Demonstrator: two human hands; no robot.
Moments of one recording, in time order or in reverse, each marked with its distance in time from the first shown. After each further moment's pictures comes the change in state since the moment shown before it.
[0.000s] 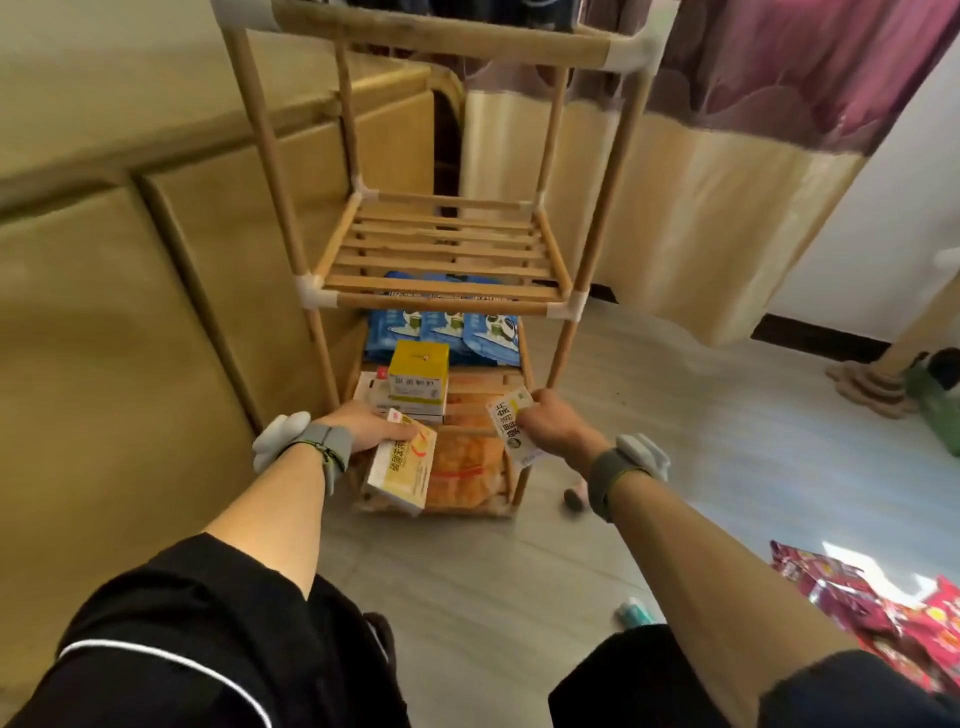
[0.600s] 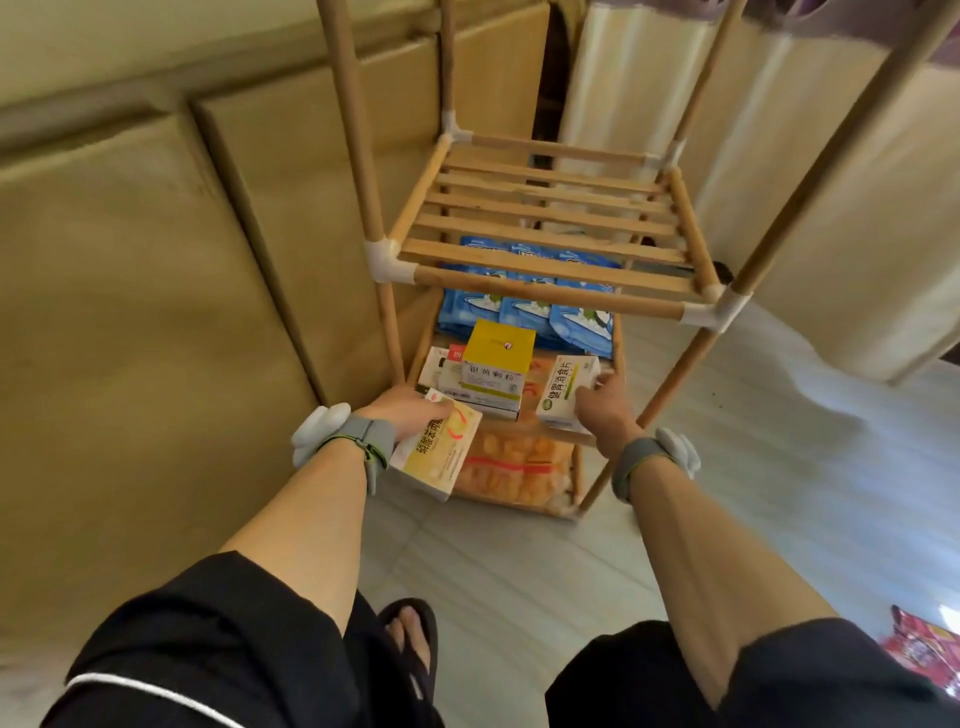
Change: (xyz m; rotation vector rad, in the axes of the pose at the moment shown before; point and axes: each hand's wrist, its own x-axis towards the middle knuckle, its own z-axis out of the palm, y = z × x) left_hand 0.071 -0.039 -0.015 -0.176 0.041 -0.148; right_hand 0.123 -0.001 0.057 0.227 0.193 0.077
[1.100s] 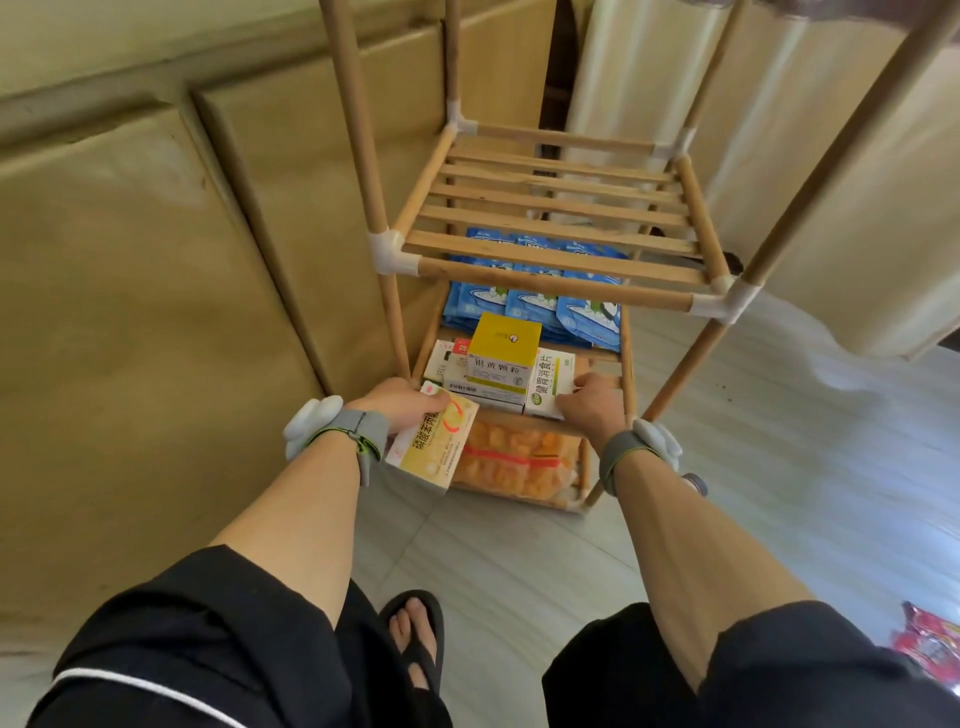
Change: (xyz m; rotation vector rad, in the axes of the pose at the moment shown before) left_hand -0.005 -0.004 -0.007 -0.068 -0.006 -0.020; right_hand -0.002 -0.001 0.012 -0.403 -0.074 -0.063
